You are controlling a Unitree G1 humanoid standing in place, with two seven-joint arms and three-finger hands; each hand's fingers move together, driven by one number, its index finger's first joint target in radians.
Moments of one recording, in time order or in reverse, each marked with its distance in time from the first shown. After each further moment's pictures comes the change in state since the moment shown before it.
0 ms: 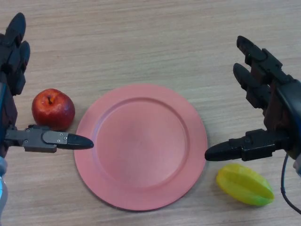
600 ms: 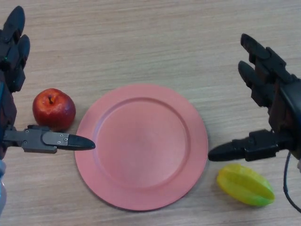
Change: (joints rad) left arm 0.009 -0.001 0.000 -0.064 -0.011 0.001 0.000; right arm 0.031 -0.004 -0.019 -0.010 -0.041 -0.026 0.020
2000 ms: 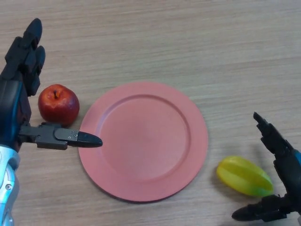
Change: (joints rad) left arm -0.056 -0.001 -0.049 0.143 0.008 0.006 0.003; right arm 0.299 0.027 0.025 0.305 -0.543 -0.459 -0.091
